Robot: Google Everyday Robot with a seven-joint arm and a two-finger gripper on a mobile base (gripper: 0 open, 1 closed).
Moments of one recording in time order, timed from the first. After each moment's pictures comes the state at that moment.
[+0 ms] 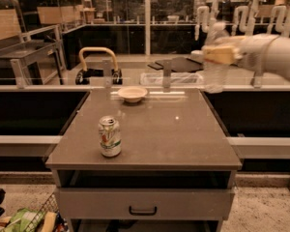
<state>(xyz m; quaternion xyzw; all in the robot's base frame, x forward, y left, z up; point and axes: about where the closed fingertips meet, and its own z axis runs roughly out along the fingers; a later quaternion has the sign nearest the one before) 0.754 -0.220 1.138 -0.29 0.64 0.14 0.70</state>
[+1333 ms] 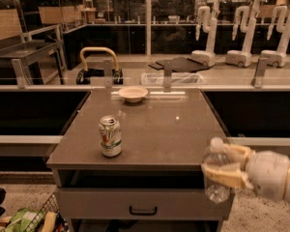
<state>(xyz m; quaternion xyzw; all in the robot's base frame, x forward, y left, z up) 0.558 -0.191 0.920 -0.39 0.64 0.18 0.64</state>
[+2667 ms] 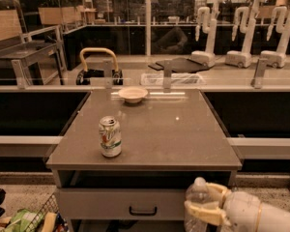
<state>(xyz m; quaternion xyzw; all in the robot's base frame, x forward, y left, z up) 0.558 -0.156 0.793 -0.38 0.63 0.28 0.62</state>
